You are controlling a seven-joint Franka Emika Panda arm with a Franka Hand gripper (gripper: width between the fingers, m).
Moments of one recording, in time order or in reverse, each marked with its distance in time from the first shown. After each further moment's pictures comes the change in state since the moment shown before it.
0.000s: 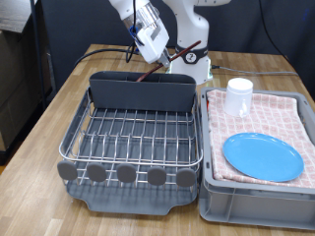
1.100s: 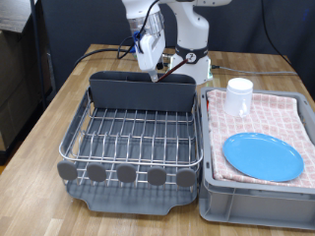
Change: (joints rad) arm -0.130 0.079 0.286 -0.030 -0.309 0.261 0.373
